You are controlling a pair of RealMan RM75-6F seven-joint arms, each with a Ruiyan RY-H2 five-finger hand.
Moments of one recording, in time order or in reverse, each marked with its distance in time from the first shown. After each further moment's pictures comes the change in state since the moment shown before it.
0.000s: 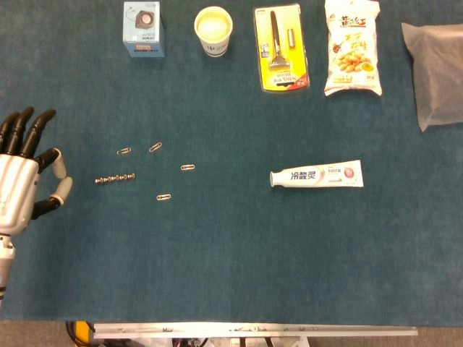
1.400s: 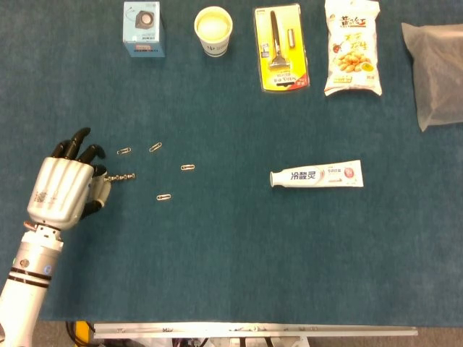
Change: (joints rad) left arm -0.048 -0.193 -0.017 0.103 -0.100 -0.182 0.164; right arm -0.021 0.043 0.022 -0.015 0.008 0.046 0.090
